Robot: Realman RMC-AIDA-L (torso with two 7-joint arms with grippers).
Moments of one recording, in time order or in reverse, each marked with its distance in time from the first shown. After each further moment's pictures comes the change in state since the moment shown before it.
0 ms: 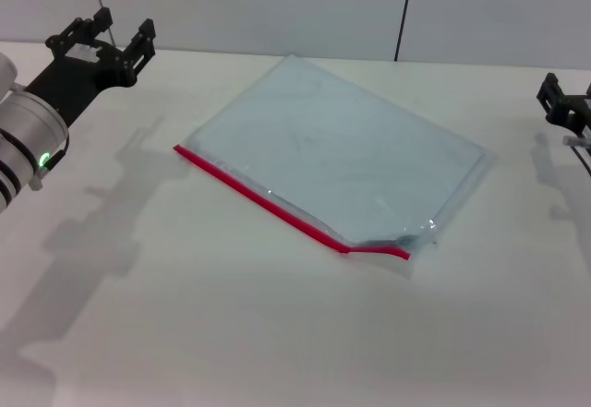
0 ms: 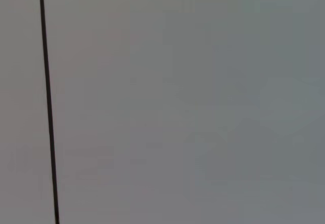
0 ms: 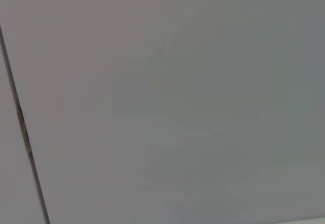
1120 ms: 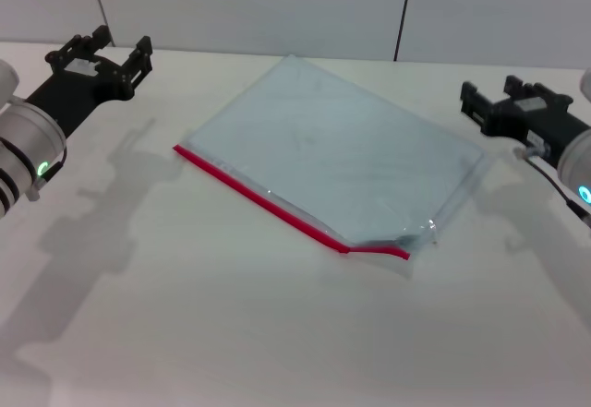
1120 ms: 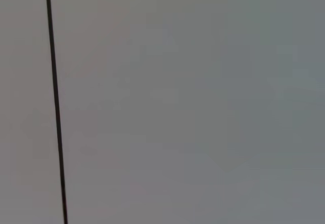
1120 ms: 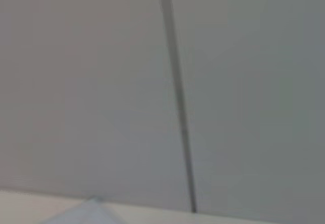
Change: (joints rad) left arm -0.001 0.006 0.011 -0.018 0.007 0.039 -0.020; right arm -0.183 -0.121 0.002 -0.499 -0.256 -0.378 -0.006
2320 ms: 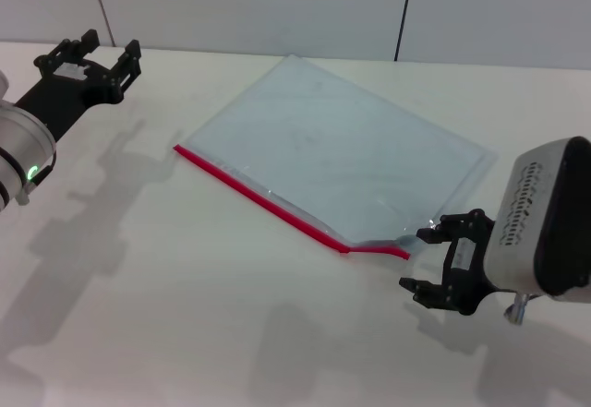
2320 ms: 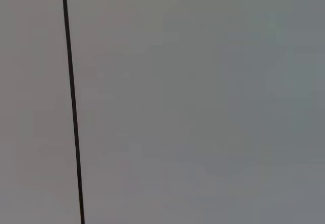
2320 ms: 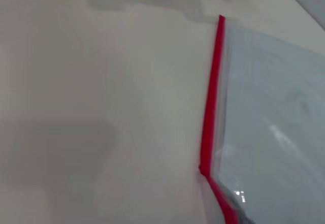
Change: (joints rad) left arm 0.016 0.007 -0.008 0.003 0.001 0.002 0.004; right arm -0.139 0.120 0.311 -0.451 -0.220 -1.129 -0.772
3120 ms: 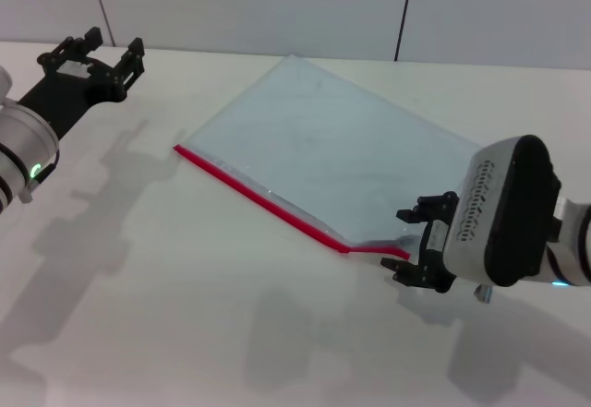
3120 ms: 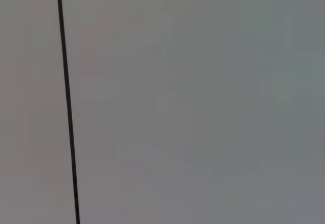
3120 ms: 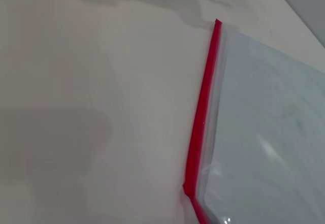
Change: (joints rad) left arm -0.005 -0.002 0.001 0.000 0.000 0.000 0.002; right arm 0.102 0.001 -0.069 0.155 -0.001 0.162 -0.036
